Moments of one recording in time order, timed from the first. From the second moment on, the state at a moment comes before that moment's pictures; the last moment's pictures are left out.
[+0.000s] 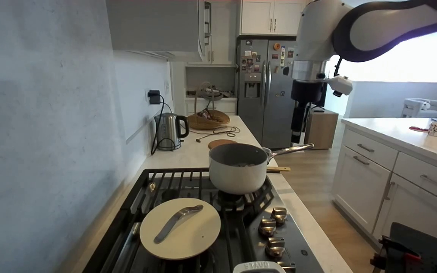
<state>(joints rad) 0.11 -0.23 0.15 -2.09 -0.06 1.90 0.06</state>
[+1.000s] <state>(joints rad) 0.08 0.11 0.08 -1.69 -0.10 2.04 0.23</state>
